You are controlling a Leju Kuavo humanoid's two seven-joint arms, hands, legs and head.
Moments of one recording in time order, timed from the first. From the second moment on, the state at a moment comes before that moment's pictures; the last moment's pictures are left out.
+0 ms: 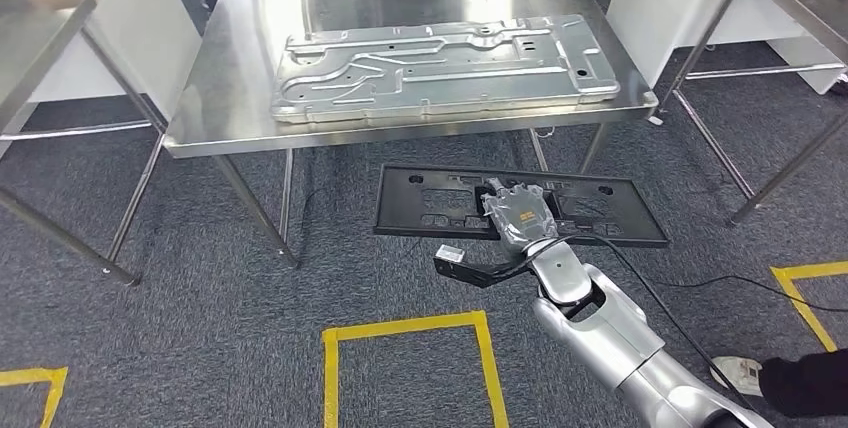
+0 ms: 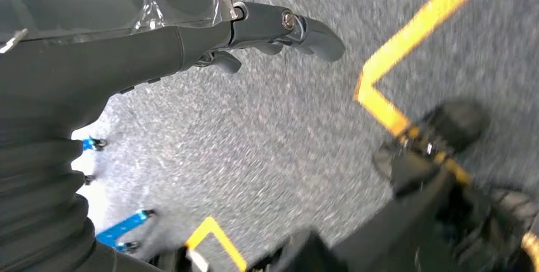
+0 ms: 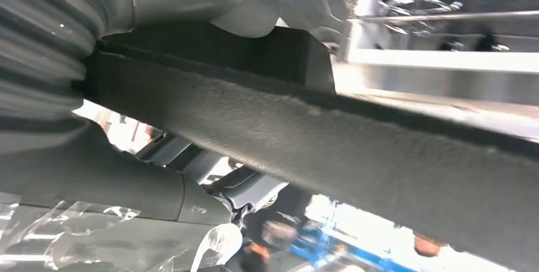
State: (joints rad) left arm -0.24 0.06 -1.03 -0.29 0.52 0.09 -0.01; right arm -1.00 -0.03 1.00 -1.17 1.11 -0.03 0.22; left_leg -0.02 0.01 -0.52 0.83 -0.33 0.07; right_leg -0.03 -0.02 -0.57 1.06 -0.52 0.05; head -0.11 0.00
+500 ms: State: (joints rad) left arm -0.22 0.05 -1.03 -0.29 0.52 0.08 -0.01; right arm -1.00 -0.05 1.00 -1.19 1.11 -0.01 0.21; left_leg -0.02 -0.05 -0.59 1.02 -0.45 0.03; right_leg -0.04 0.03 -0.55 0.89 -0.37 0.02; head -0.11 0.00
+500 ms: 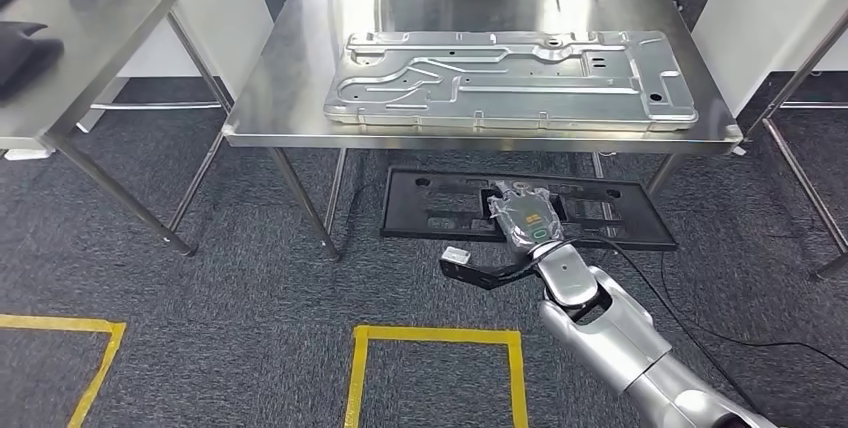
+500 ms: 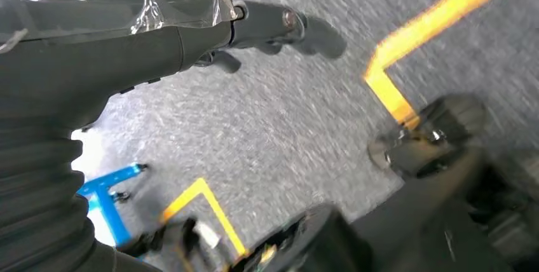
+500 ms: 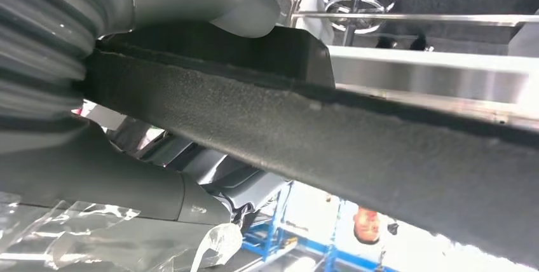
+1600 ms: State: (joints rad) left arm -0.21 0.05 -0.99 -0.29 0.50 0.09 0.05; right arm -1.05 -0.12 1.00 -1.21 1.20 0.13 0.33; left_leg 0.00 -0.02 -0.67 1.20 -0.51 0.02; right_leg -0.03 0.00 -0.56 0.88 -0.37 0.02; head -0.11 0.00
